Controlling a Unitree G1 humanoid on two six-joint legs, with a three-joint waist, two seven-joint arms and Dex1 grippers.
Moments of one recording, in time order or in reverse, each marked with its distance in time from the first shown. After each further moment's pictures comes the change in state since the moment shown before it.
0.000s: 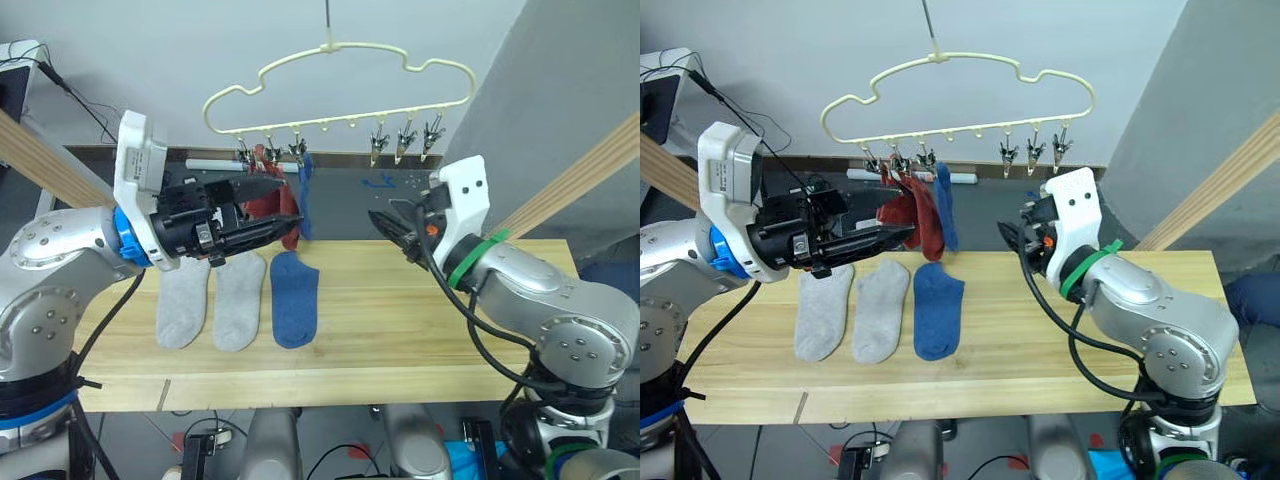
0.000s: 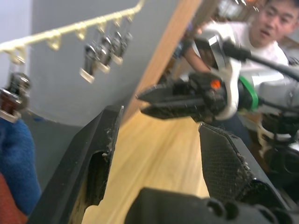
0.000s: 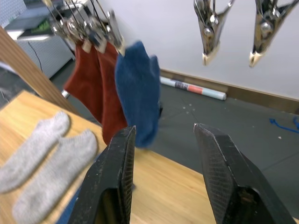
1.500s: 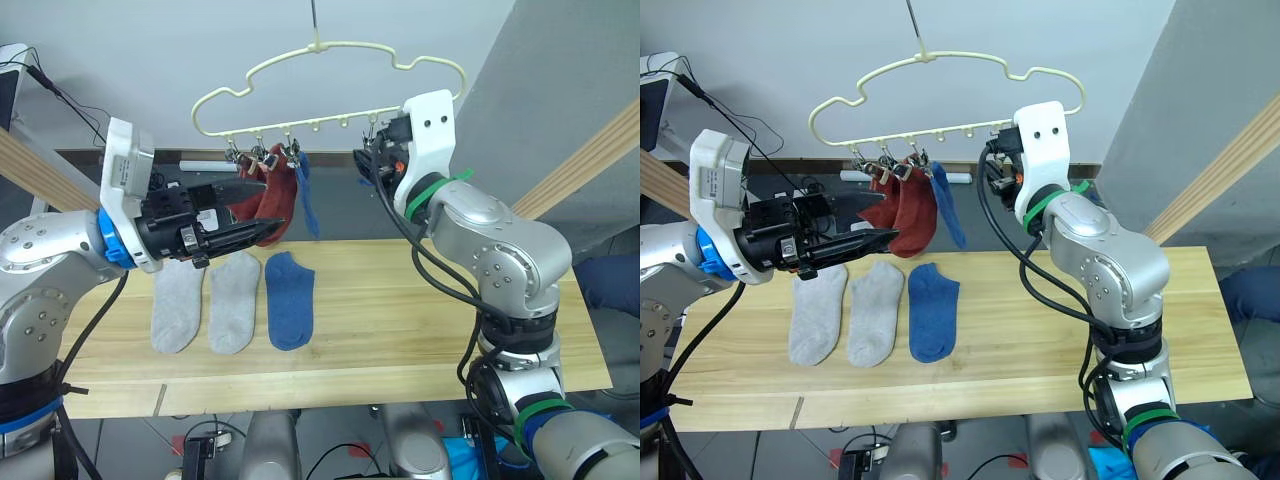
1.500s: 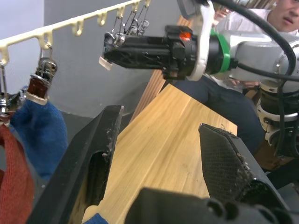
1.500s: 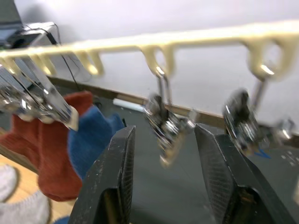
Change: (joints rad) left arm 0.073 0.021 0.030 -0.003 0.063 -0.057 -0.002; right arm -0.269 0.116 0.131 0.374 -0.430 -0.206 0.127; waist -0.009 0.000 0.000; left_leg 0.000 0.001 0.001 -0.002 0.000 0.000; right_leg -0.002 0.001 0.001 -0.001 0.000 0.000
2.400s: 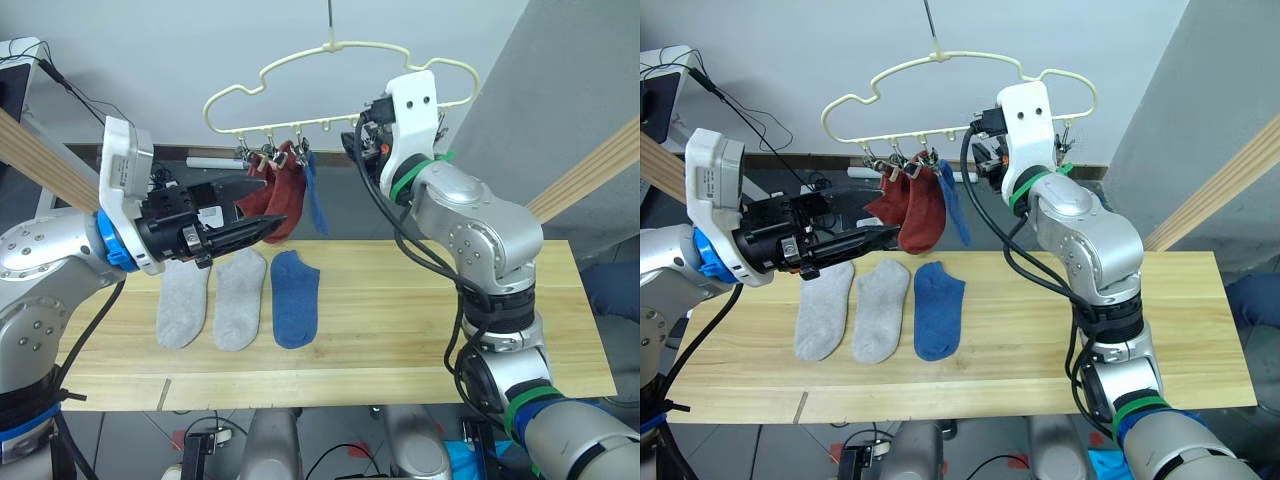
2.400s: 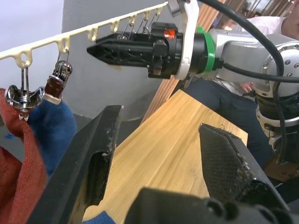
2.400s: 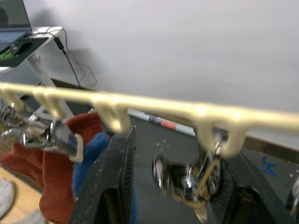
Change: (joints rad) left arm 0.006 0.001 0.019 -0.040 -0.036 0.016 0.079; right arm -0.079 0.039 0.000 0.147 -0.125 -0.107 0.074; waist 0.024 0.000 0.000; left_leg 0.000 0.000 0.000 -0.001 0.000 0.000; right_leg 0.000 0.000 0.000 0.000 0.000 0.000
